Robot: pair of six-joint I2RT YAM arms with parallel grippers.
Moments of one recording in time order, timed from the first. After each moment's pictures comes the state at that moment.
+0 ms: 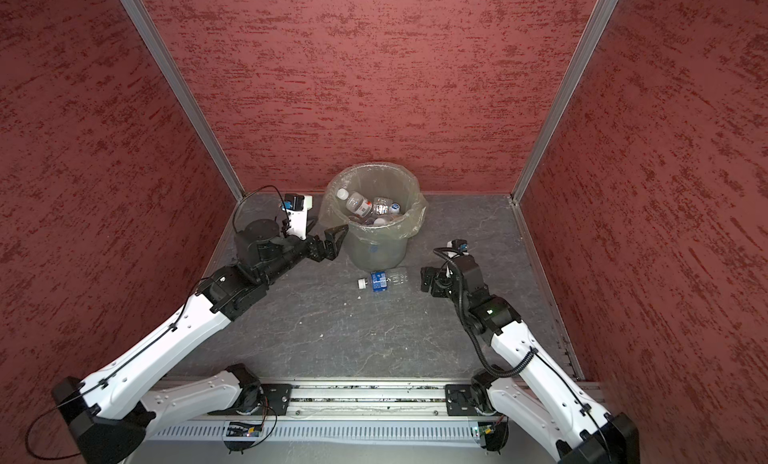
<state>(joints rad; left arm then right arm) -0.64 1.04 1.05 -0.22 -0.08 -0.27 0.49 0.89 0.71 -0.44 0.12 0.46</state>
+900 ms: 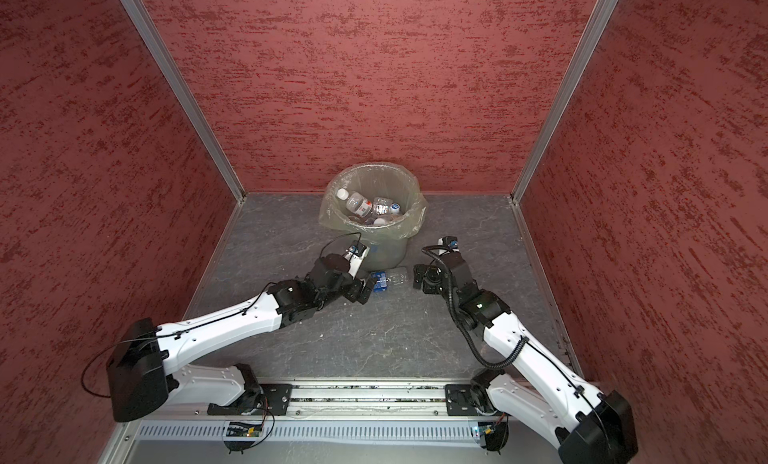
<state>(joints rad) -0.92 1.36 0.90 -0.18 -0.30 -0.11 0.53 0.94 0.73 -0.40 0.21 0.50</state>
